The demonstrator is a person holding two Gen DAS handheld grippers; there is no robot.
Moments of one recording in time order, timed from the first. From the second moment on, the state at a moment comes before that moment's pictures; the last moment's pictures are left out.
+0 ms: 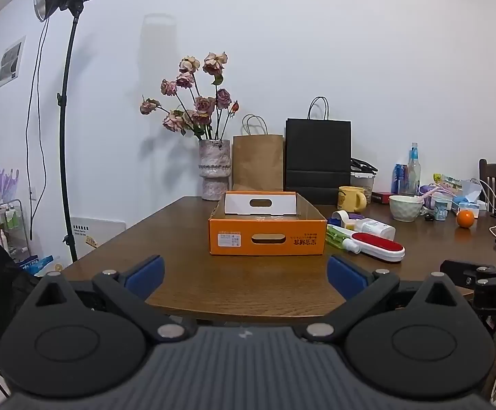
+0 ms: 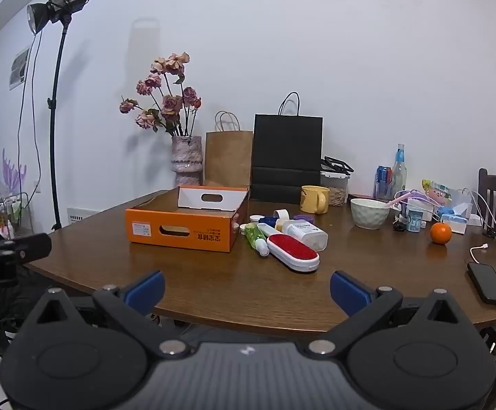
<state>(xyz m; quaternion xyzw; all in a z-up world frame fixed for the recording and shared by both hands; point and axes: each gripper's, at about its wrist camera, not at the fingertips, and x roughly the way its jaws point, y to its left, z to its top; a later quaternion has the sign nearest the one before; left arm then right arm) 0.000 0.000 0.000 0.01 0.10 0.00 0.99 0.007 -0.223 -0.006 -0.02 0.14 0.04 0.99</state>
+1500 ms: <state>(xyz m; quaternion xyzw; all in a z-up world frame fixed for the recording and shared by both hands) -0.002 0.002 0.007 0.01 0.09 0.00 1.00 0.007 -0.225 -0.005 -0.01 0.14 0.04 0.99</state>
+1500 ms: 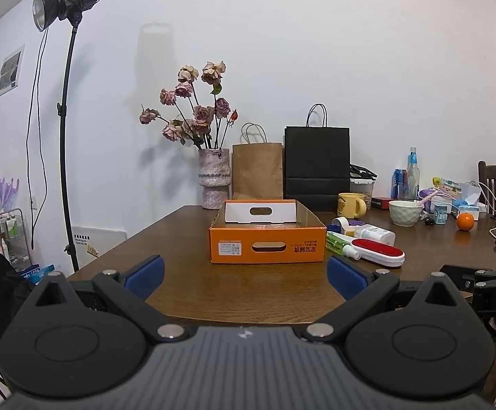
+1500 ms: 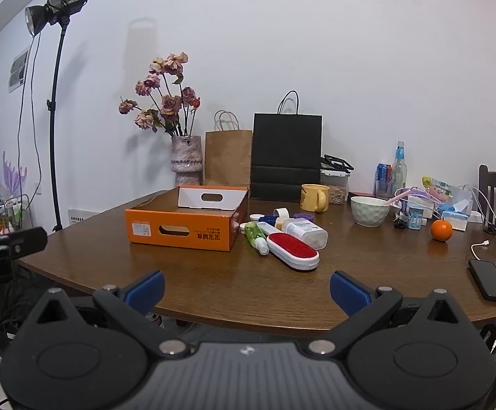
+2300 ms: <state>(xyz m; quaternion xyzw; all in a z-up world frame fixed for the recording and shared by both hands) -0.003 0.002 0.006 0.01 0.09 0.00 1.00 0.008 -0.226 -0.006 -0.01 0.14 0.04 0.99</state>
